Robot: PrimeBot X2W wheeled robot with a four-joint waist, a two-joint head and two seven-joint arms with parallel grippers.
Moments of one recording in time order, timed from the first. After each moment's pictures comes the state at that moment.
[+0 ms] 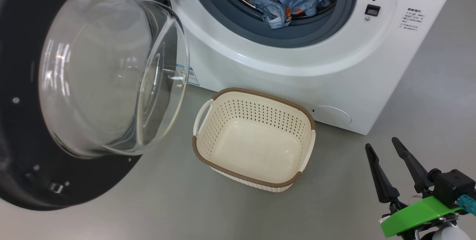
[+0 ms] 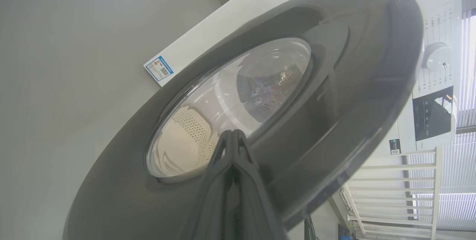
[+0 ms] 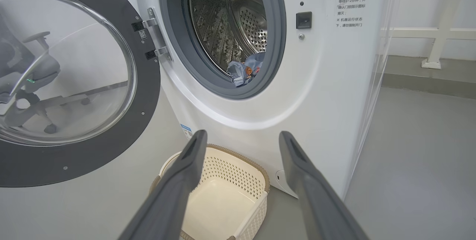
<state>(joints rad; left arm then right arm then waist) -0.59 0.65 0.18 0.53 -1.57 -0.13 0.99 -0.07 -0.26 0.14 0.19 0.37 0.13 -0.26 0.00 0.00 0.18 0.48</state>
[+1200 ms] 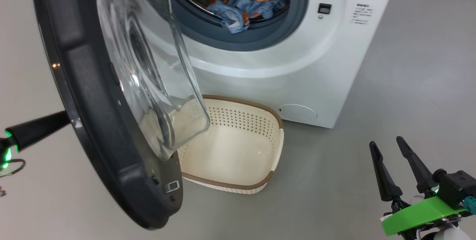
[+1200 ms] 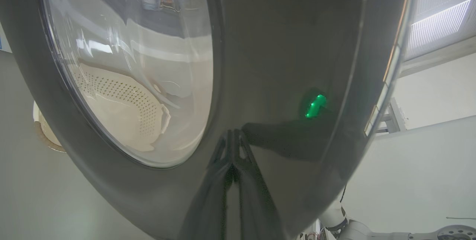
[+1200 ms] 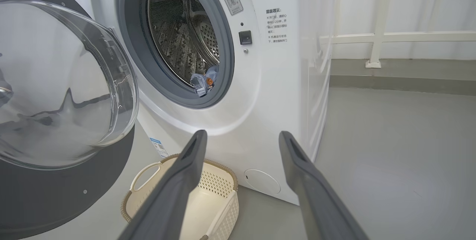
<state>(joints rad) -0.47 0.53 0.06 0.02 -1.59 -0.13 1.13 -0.06 -0.22 0.10 0.17 0.37 0.13 -0.26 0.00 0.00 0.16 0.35</state>
